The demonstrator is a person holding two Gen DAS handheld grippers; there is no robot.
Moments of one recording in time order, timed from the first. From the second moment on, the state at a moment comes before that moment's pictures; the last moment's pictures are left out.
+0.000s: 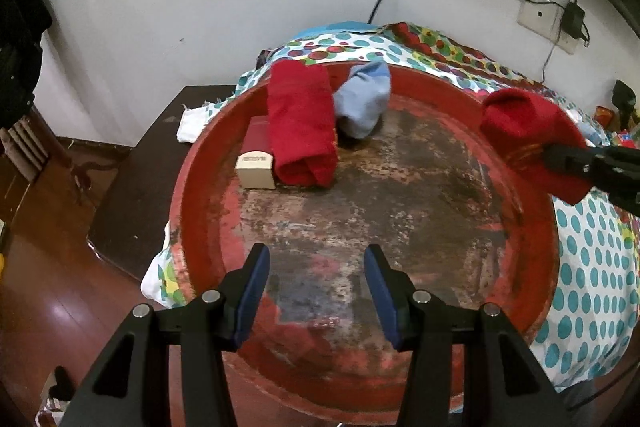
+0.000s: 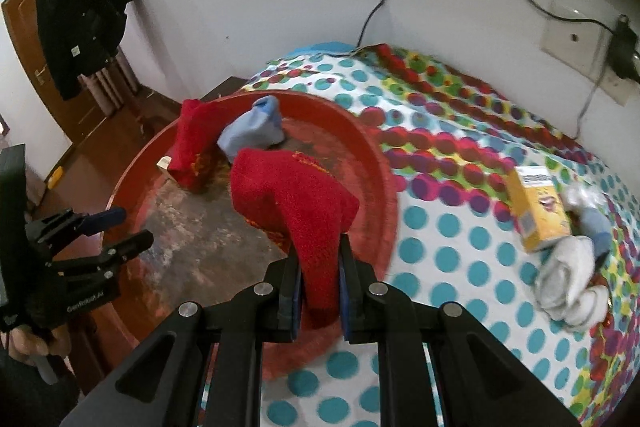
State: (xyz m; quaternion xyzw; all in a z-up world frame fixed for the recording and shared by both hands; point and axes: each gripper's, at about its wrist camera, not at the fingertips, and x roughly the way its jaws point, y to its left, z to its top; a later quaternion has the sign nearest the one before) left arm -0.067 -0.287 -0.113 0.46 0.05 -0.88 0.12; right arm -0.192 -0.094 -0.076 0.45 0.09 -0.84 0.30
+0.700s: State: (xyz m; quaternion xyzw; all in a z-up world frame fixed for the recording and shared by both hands) left arm -0.062 -0.303 -0.114 0.46 0.08 -0.88 0.12; right arm -0.259 -0.172 -0.108 0.47 0.11 -0.84 0.26
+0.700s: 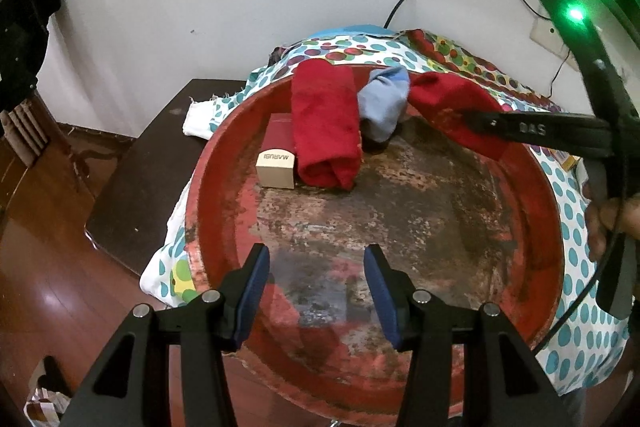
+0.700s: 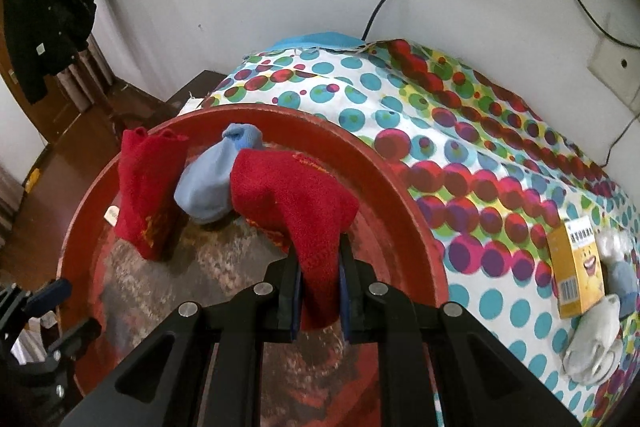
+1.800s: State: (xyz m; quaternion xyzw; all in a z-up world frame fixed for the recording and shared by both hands) left arm -0.071 -0.266 -0.117 0.47 0.04 -0.88 0.10; right arm -0.199 -0.092 -0.078 0.43 0.10 -0.85 0.27
